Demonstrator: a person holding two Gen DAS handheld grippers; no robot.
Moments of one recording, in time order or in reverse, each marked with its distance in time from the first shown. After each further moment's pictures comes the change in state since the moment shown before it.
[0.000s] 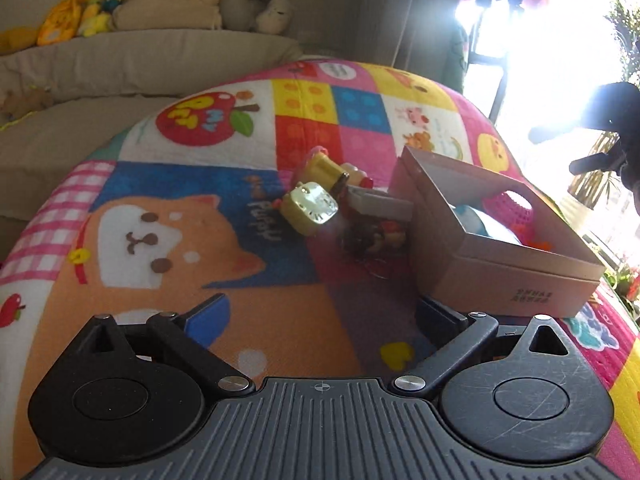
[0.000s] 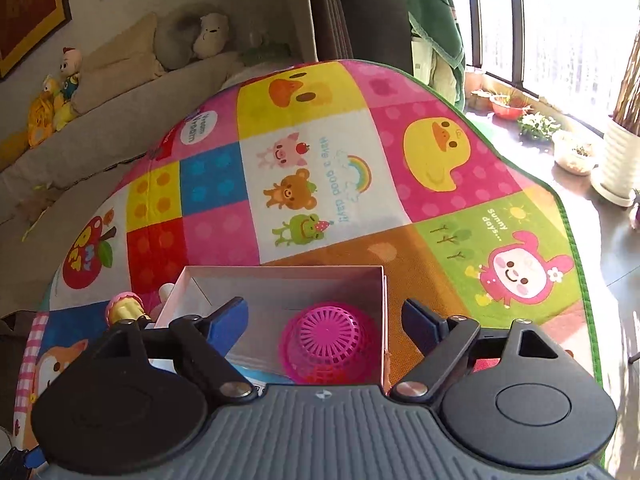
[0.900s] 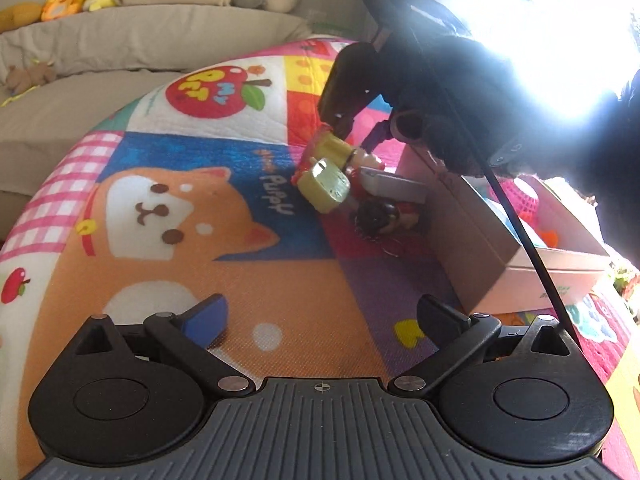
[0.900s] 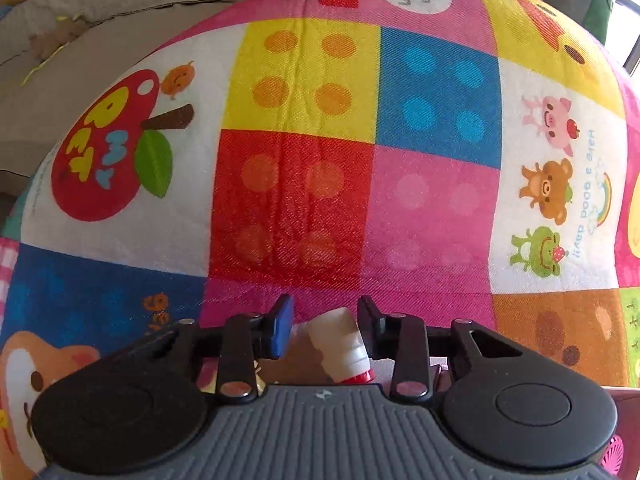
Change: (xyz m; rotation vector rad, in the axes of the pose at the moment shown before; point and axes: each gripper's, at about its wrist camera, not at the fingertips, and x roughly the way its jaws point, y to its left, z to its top) left arm -0.004 0.009 -0.006 -0.019 0.060 -0.016; right arm 0.189 0.206 0.011 -0.300 0.390 0.044
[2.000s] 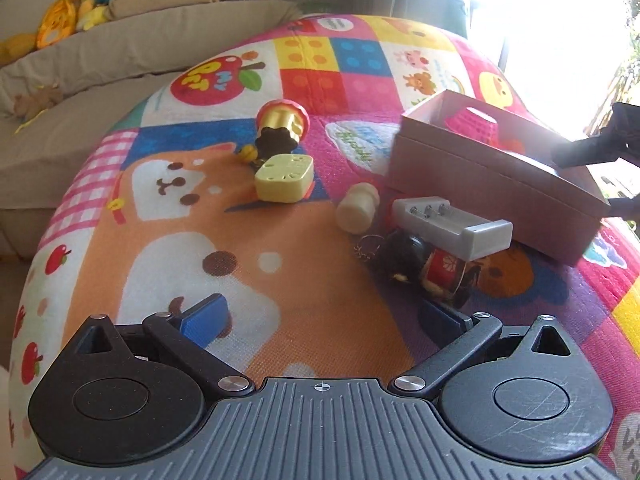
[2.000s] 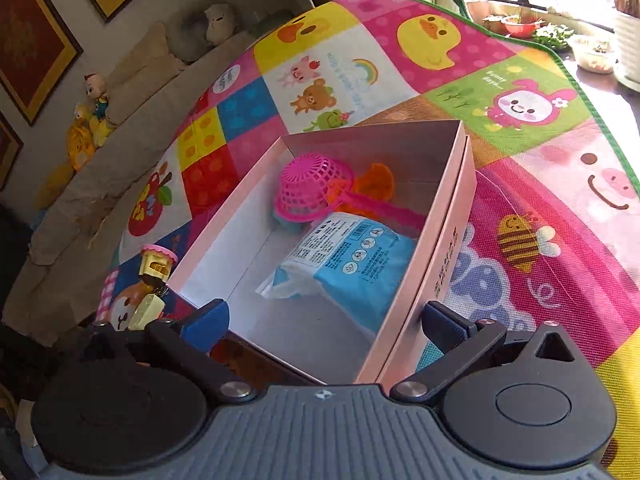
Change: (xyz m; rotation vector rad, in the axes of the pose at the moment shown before) left arm -0.033 -0.024 -0.026 0.115 0.074 0.105; right arm -0.149 -0.150 -0.270 0.469 -0.344 0.224
